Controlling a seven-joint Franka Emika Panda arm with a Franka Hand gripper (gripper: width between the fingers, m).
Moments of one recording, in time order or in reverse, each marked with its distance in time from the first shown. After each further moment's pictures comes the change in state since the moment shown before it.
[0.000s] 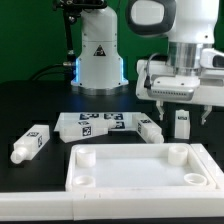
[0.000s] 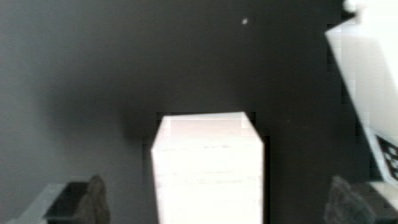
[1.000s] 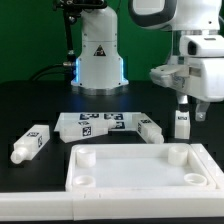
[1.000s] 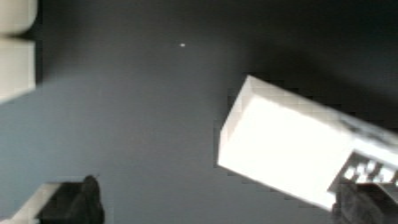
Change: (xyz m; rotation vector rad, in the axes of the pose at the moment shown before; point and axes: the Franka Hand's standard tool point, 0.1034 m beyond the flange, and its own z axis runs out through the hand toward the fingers) arm -0.012 0.015 -0.010 -0.047 0.035 1.228
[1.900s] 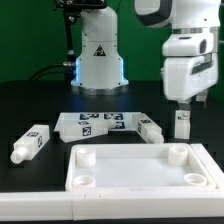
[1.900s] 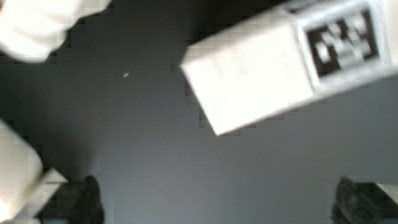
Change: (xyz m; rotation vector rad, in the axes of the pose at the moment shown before) arm -0.003 0.013 -0.006 0.060 0.016 0.966
